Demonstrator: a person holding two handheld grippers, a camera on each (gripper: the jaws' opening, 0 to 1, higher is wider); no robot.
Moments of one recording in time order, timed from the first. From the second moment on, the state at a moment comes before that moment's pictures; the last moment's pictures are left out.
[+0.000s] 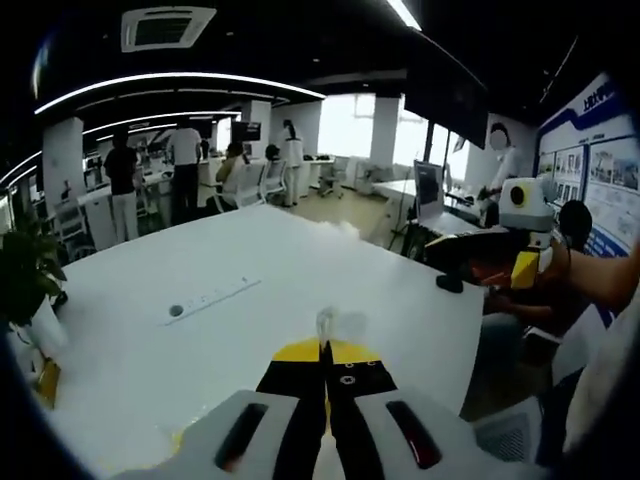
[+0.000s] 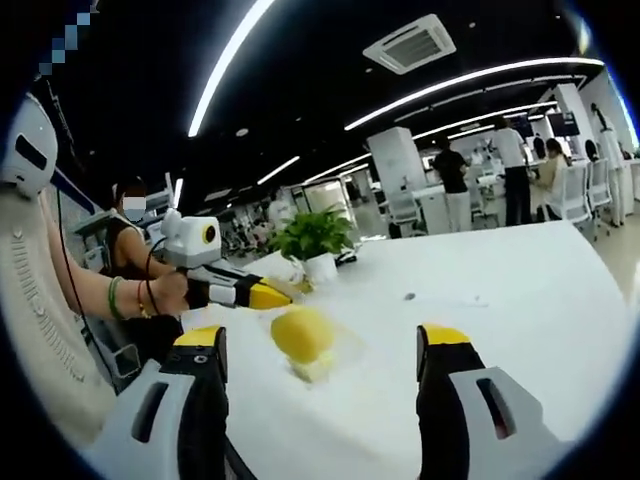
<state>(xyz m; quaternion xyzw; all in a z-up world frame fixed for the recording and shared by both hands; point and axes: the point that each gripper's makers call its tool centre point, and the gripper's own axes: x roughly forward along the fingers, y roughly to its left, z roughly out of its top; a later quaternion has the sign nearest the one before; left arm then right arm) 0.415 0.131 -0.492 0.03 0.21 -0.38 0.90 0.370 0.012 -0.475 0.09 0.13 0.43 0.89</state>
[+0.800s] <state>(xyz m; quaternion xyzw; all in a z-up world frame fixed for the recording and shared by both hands) 0.389 0.168 -0.426 0.01 0.17 -0.40 0.90 0.376 0.074 -0.457 -0.05 0.15 0.52 0.84</state>
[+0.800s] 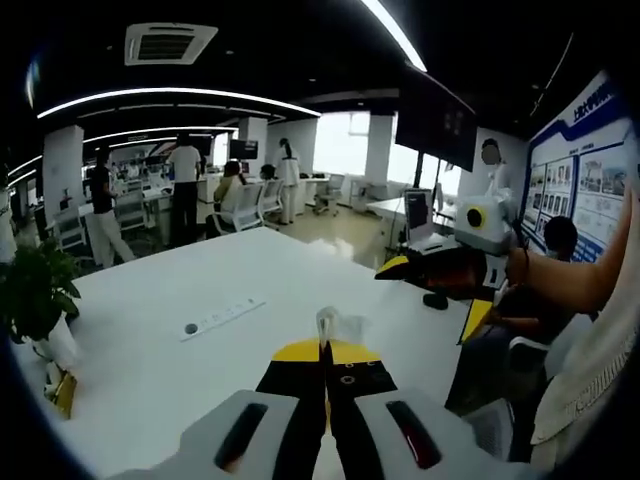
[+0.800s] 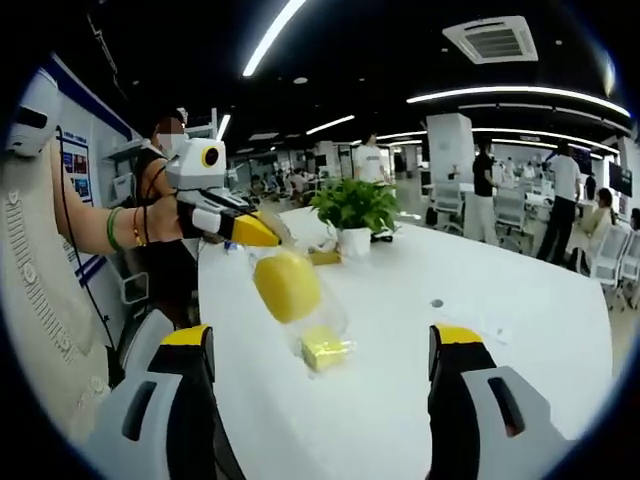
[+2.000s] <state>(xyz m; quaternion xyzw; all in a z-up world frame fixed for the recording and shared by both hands) 0.384 0.149 -0.393 0.03 0.15 -0.46 0.87 0.385 0.152 -0.464 -0.17 0.19 0.63 0.74</state>
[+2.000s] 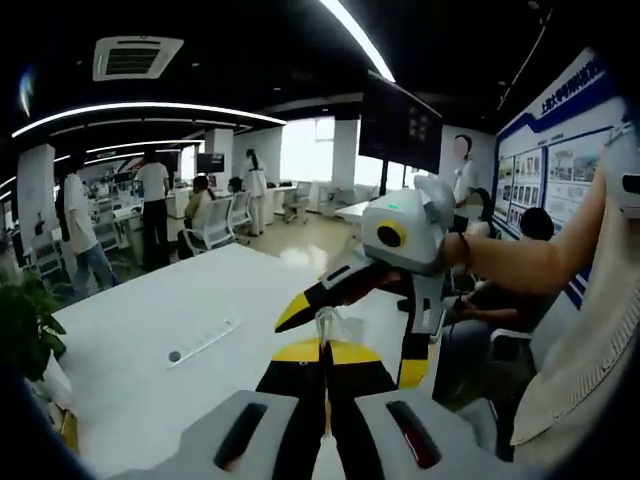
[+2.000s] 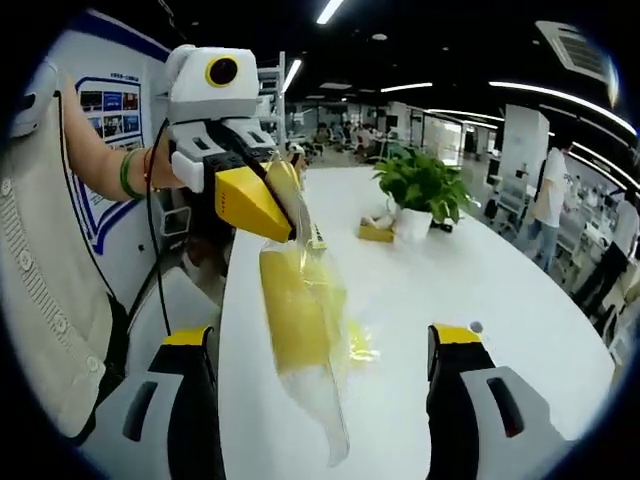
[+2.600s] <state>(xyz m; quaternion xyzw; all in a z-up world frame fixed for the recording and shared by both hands) 0.381 0.132 -0.391 0.04 0.15 -0.50 0.85 0.379 0.172 -0.476 -0.17 0.21 0.66 0.70</state>
